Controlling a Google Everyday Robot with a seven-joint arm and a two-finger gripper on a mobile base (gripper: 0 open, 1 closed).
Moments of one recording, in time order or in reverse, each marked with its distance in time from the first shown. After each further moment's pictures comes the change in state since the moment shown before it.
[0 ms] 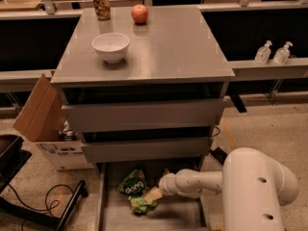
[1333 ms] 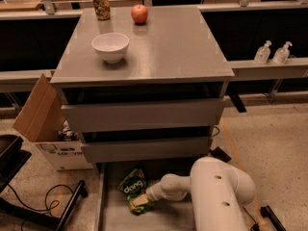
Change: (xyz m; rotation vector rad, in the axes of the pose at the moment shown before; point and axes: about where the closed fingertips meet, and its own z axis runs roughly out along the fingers) arm 0.035 0.031 0.122 -0.112 0.048 0.081
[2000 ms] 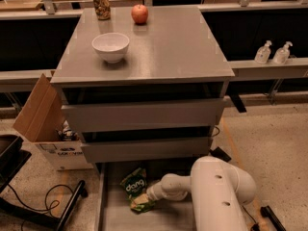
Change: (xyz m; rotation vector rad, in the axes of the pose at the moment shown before) arm -0.002 0.001 -0.003 0.000 0.000 0.000
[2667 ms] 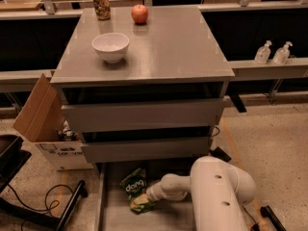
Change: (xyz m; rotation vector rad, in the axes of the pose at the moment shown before) arm 0.000 0.002 0.001 -0.002 0.001 0.000
